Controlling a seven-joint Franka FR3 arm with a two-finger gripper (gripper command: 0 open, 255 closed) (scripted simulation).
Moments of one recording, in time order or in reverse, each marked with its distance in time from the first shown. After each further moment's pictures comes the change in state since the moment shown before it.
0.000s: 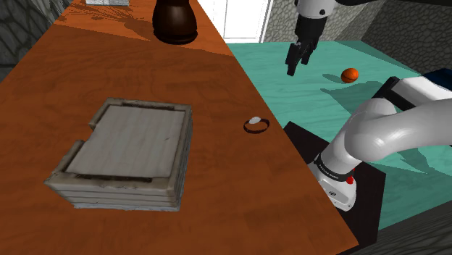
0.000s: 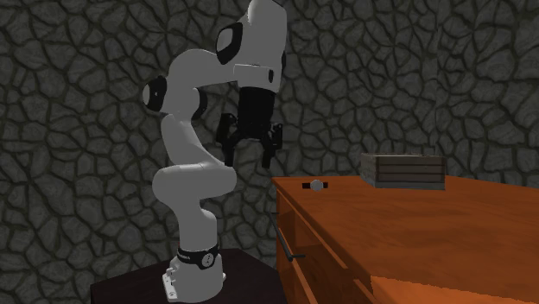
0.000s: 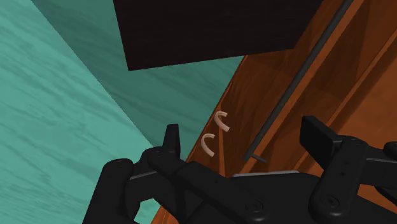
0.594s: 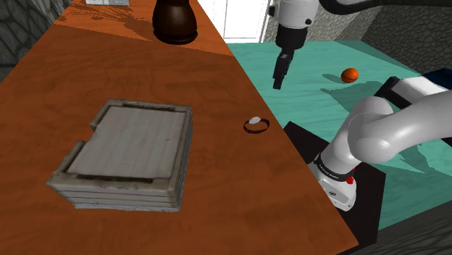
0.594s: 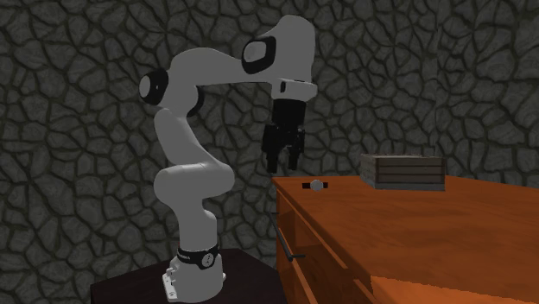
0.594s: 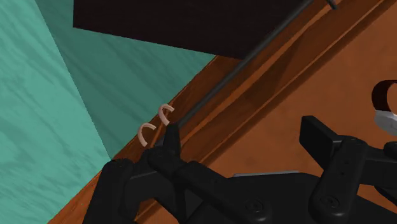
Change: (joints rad) arm 0.156 0.079 0.058 0.015 0.103 0.061 -0.130
